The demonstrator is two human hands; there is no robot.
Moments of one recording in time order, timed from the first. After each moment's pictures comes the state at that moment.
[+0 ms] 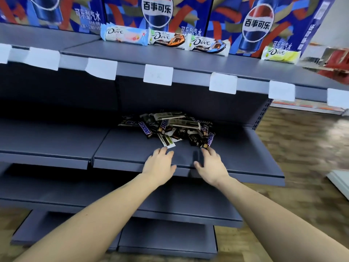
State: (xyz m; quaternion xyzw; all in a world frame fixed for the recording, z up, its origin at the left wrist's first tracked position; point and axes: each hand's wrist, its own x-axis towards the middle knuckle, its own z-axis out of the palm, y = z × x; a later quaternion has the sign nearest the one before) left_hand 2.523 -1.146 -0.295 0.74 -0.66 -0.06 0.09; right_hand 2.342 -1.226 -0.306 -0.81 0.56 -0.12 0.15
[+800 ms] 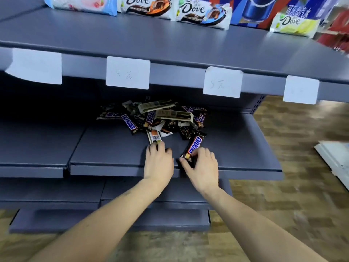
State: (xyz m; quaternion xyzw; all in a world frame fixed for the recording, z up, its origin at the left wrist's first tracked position) left_hand 2.497 -1.198 -0.320 0.76 -0.64 0.04 0.05; right_hand 2.354 -1.235 -0.337 -0.76 0.59 -0.26 0.10
